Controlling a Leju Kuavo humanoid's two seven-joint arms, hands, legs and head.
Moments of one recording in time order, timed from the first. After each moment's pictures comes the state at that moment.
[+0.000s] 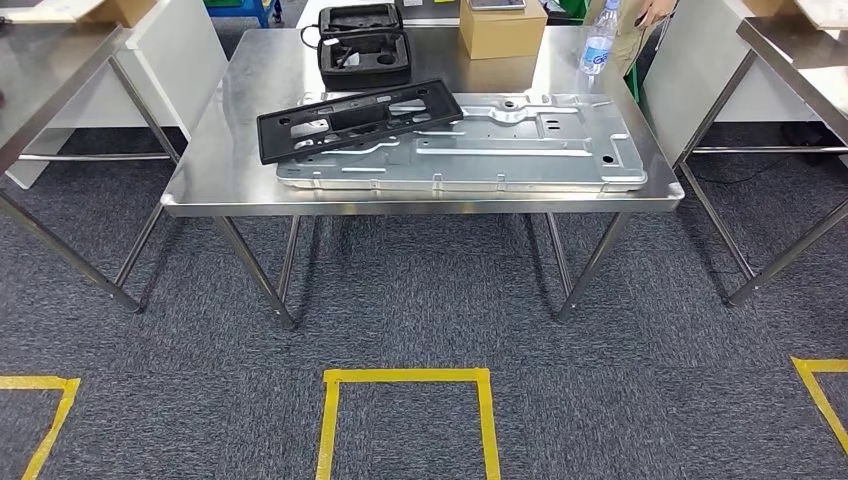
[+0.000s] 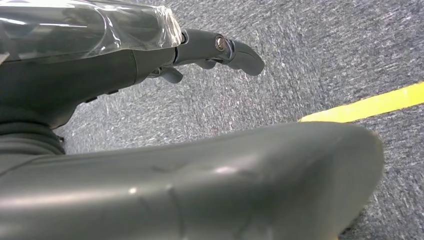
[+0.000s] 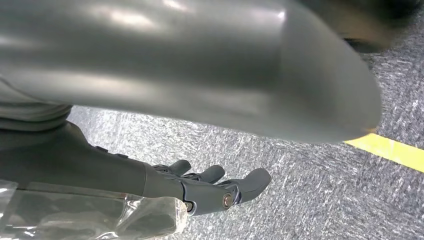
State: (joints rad) left arm -0.10 -0.04 -0.87 -0.26 0.51 0.39 0.05; right arm -0.12 0.04 1.20 -0.22 -0.83 -0.33 0.05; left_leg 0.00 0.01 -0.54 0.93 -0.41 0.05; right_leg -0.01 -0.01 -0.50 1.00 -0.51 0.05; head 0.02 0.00
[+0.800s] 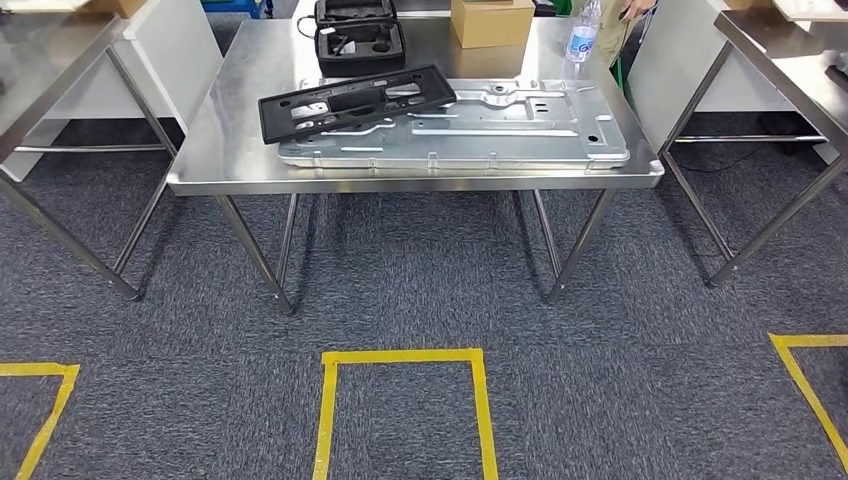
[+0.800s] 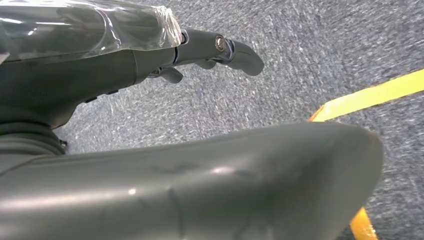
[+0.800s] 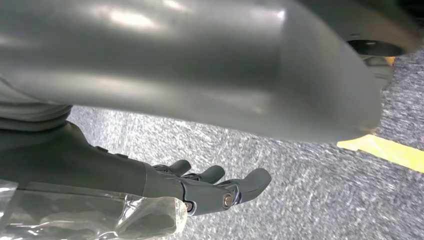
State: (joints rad) left arm -0.10 -0.04 -0.89 -0.26 0.50 0.37 0.06; right arm -0.12 0.04 1.19 -0.22 -0.83 -0.33 0.04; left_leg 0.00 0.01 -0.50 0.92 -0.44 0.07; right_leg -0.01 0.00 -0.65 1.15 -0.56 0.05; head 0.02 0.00
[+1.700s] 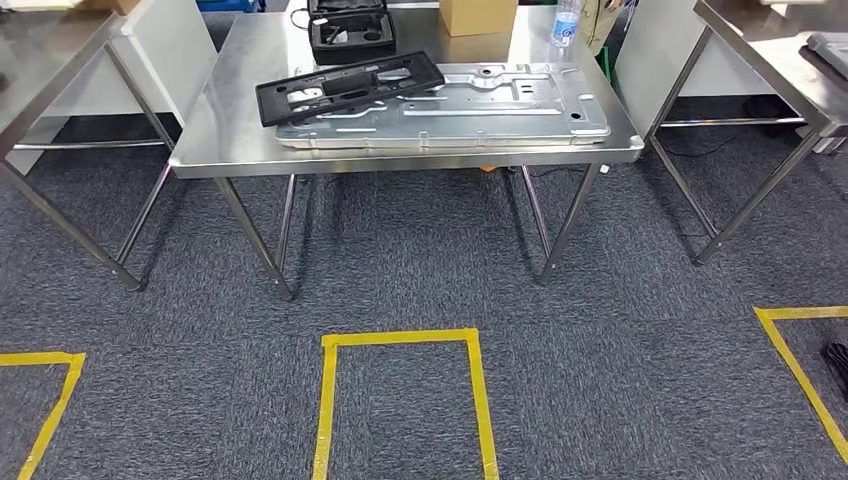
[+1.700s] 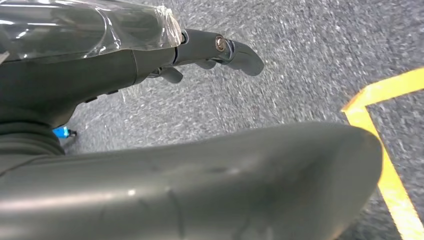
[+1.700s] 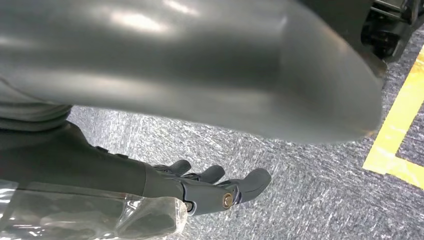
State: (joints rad) left arm -0.10 -0.01 -0.91 -0.26 0.58 0.33 0.03; right arm -0.12 0.07 1.20 -0.22 -0.76 -0.34 0.06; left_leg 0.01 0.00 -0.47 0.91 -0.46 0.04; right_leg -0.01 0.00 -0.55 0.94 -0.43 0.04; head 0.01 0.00
